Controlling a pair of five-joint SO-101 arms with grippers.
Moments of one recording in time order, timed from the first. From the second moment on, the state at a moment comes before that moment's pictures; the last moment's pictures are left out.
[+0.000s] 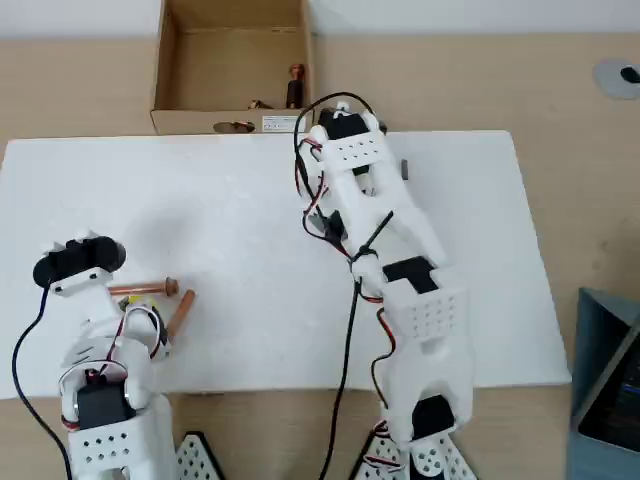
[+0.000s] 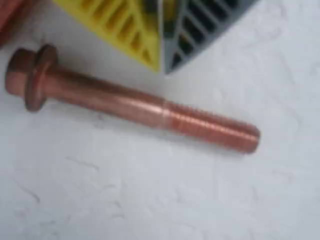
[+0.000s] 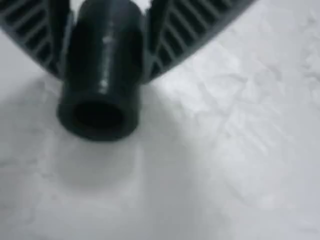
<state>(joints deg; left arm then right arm) -16.0 -104.1 93.5 65.0 -1.1 -21.4 35.2 -19.8 88.6 -41.9</state>
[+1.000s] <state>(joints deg) -16.1 -104.1 93.5 65.0 -1.1 -20.9 -11.6 -12.8 101.1 -32.2</state>
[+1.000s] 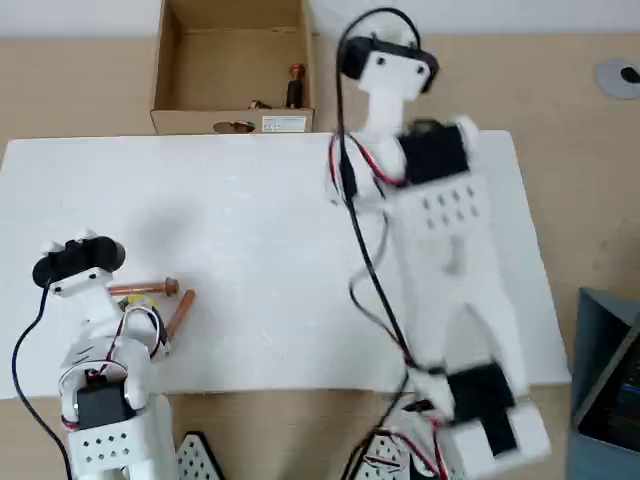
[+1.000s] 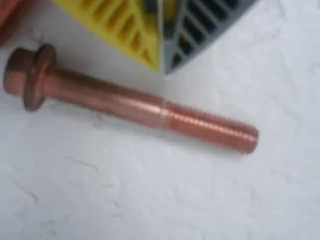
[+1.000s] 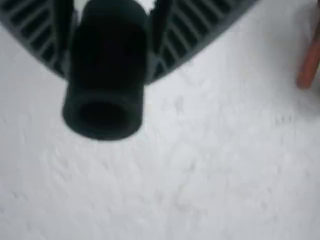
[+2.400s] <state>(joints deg) -16.1 -33.7 36.0 83.5 -43.8 3.3 -74.7 43.9 90.9 -24.8</state>
